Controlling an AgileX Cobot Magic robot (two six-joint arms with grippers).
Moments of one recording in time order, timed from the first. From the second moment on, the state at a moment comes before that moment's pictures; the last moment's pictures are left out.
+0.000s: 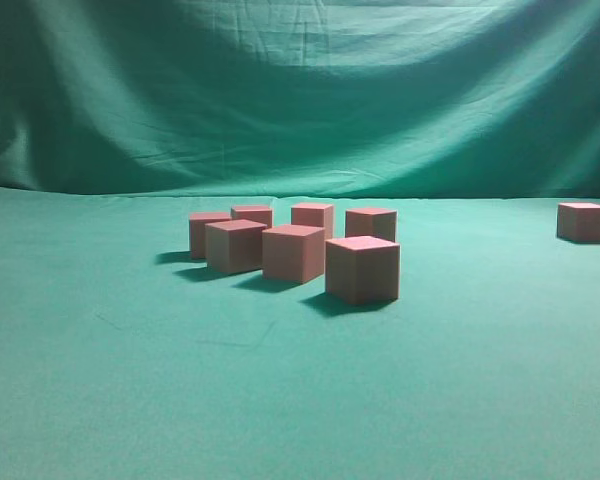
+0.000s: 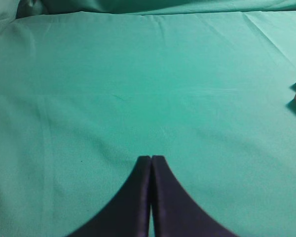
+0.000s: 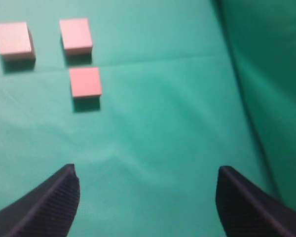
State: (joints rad) left arm -0.01 -0.01 0.02 0.02 0.35 0.01; right arm 0.20 1.43 -1.13 -0.38 1.09 0.36
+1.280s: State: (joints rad) left arm -0.01 -0.01 0.02 0.02 0.35 0.01; right arm -0.01 1.84 -1.13 0.00 0.64 0.02
